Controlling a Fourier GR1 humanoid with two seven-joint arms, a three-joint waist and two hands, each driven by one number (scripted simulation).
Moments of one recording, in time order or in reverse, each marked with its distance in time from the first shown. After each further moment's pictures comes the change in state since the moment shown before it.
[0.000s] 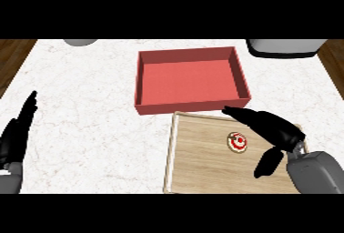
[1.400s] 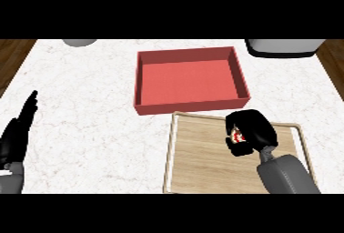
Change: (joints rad) left arm -0.001 -0.053 0.057 -0.029 -0.068 -0.047 0.019; right arm 0.007 0.183 0.008 0.155 0.405 -0.401 0.128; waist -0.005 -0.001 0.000
